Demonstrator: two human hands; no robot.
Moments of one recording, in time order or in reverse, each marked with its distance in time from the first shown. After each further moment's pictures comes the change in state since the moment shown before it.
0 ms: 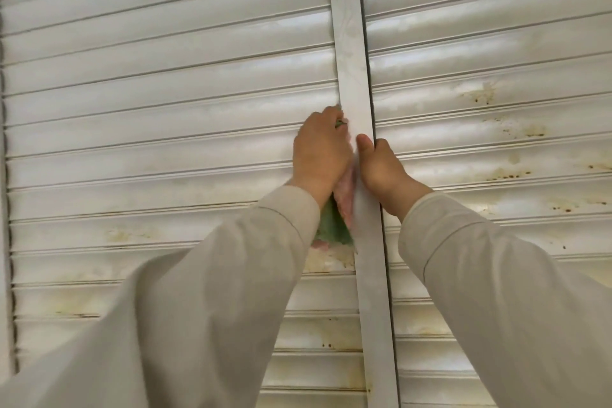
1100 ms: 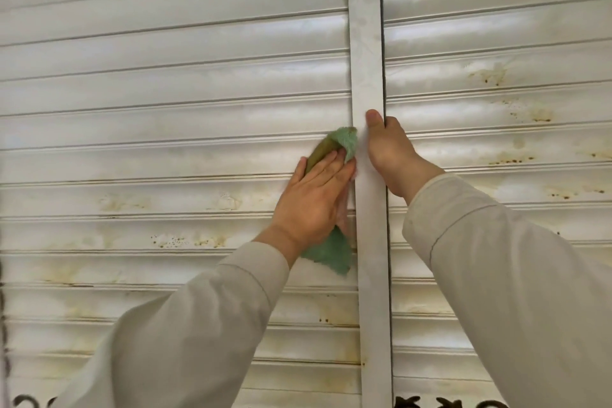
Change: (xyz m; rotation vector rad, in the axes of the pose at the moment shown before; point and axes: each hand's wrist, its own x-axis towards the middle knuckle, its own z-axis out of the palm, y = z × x) left_hand -0.097 -0.085 0.021 0.375 -0.233 0.439; right_hand -0.002 0.004 0.000 0.024 0.036 0.024
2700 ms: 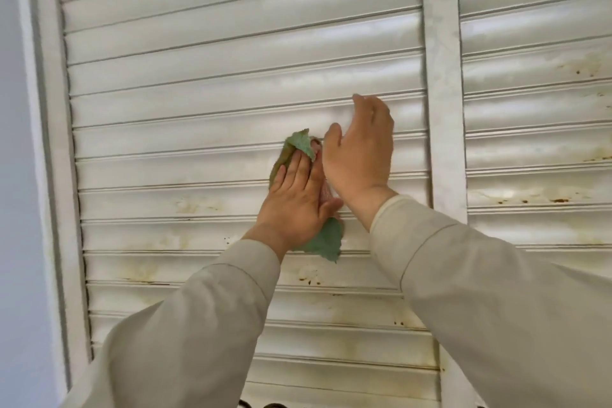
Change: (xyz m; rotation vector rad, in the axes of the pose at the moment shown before) left_hand -0.059 -0.115 -0.056 0.163 -0.258 -0.232; right_hand -0.065 -0.044 0.154 -0.306 0.399 -0.587
